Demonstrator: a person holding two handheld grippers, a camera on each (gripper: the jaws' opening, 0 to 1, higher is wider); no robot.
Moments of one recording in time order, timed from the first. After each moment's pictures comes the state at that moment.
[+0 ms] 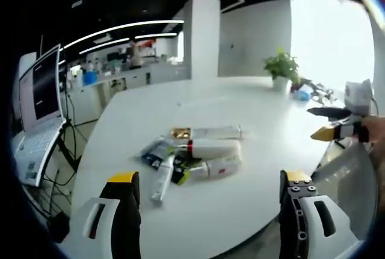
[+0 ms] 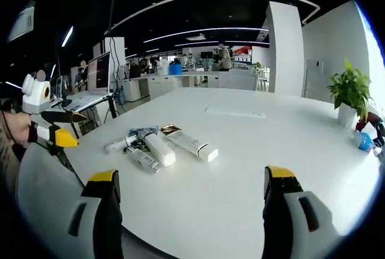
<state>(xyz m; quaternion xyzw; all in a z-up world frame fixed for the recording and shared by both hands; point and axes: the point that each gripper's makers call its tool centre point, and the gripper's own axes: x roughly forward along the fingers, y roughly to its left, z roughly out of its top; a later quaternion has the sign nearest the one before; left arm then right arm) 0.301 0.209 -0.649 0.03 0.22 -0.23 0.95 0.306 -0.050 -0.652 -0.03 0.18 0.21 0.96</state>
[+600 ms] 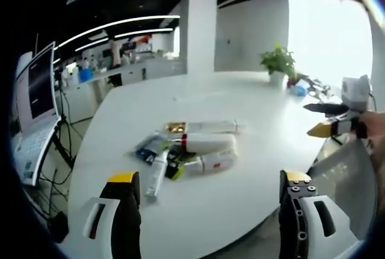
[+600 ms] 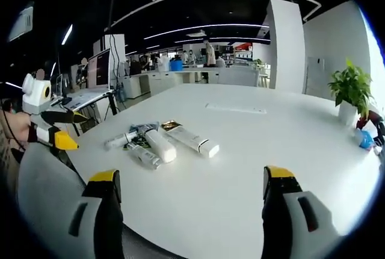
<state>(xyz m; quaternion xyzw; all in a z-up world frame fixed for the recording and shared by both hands) 0.297 0.201 -0.658 0.03 0.24 -0.24 0.94 0.305 -0.051 -0.657 -0.03 0.19 0.21 0.96</state>
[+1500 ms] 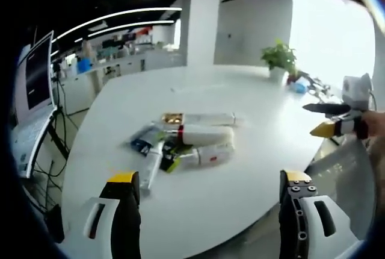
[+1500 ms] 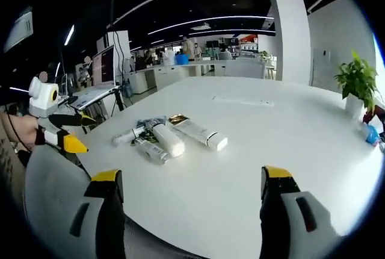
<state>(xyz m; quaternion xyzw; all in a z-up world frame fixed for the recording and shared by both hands) 0.296 0.197 -0.671 0.02 0.27 -0.24 0.93 0.301 -0.043 -0.660 0.00 0.22 0.23 0.95</state>
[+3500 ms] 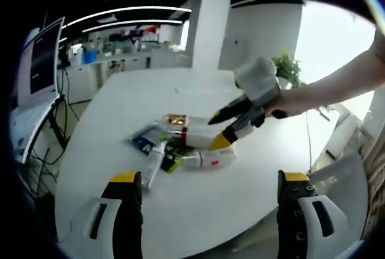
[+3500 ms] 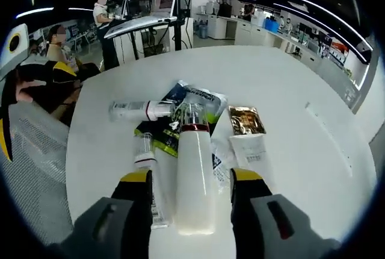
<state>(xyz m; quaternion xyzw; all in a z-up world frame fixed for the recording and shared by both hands) 0.300 0.204 -0.667 -0.03 0.27 -0.23 0.93 0.440 0.127 -0.750 -0.24 0.32 0.48 0.78</state>
